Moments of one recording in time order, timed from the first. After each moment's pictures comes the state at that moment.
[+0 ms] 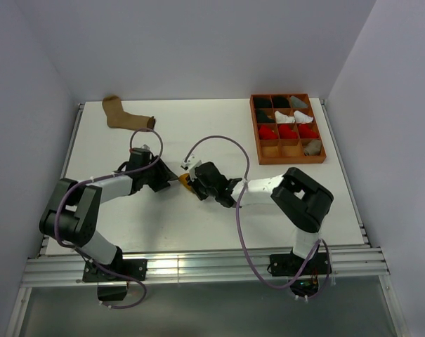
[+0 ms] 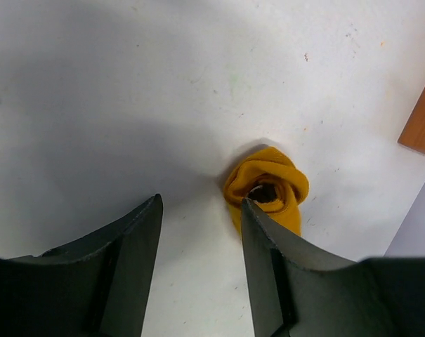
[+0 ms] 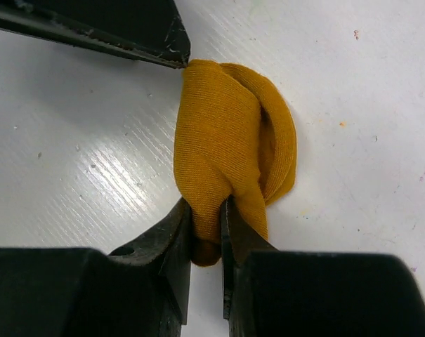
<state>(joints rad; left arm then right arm) -0.31 1.56 0.67 0.06 0.22 -0.91 0.91 1.80 0.90 0.24 0.08 0.07</state>
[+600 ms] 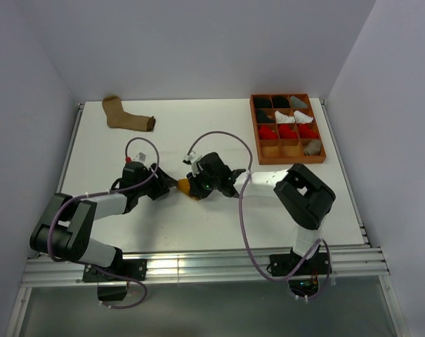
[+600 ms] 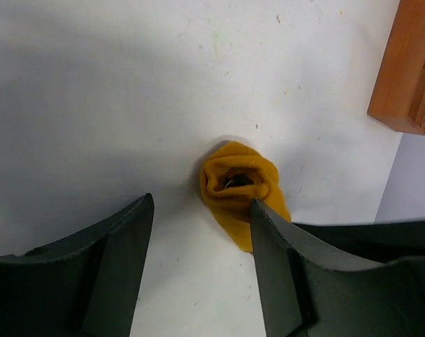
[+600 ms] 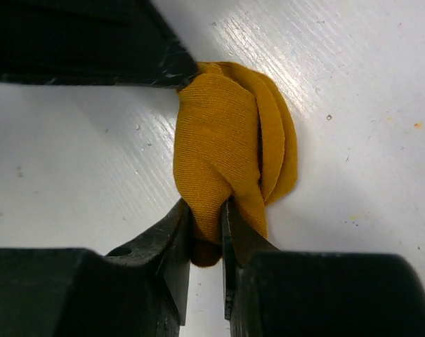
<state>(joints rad) -0.30 1.46 0.46 0.32 0.28 -0.92 0.85 1.80 0.96 0.13 -0.19 0.12</state>
